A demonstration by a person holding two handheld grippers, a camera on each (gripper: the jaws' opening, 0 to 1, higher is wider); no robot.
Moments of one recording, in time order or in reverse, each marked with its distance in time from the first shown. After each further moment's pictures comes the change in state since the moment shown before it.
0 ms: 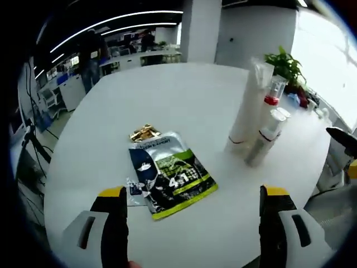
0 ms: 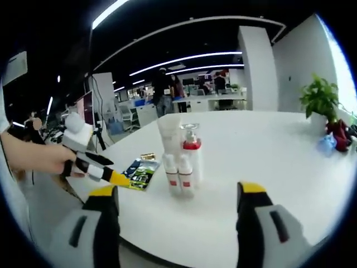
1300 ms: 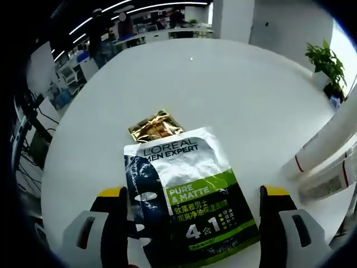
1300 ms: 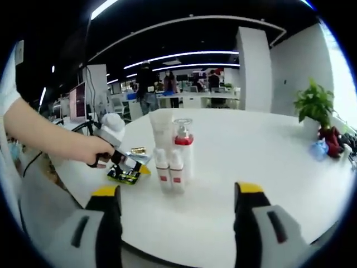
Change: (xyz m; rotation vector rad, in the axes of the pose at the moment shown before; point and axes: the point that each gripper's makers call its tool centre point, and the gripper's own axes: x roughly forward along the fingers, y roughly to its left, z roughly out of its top) left arm 0.086 0.031 0.006 -0.082 0.150 0.155; right arm 0.001 -0.007 -0.006 -0.060 0.043 -0.074
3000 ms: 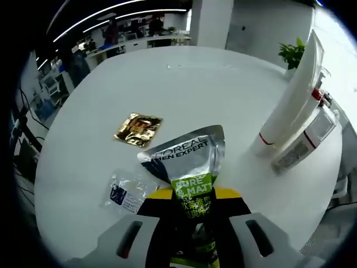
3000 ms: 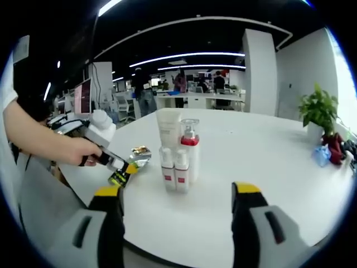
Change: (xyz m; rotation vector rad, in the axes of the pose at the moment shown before) left arm -0.042 -0.016 -0.025 0.048 -0.065 -0.169; right arm 0.000 0.009 0.000 -0.039 -0.003 0.042
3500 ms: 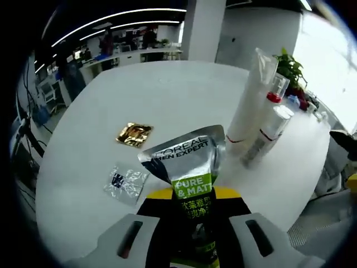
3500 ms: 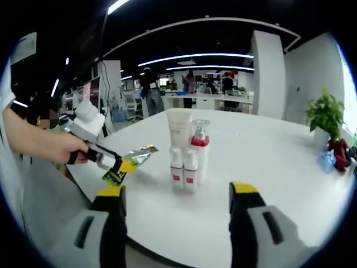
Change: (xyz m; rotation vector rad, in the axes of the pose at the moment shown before) left arm -0.050 -0.028 -0.001 0.030 -0.103 -0.077; right arm -0.001 0.015 0.000 -0.037 0.001 0.068
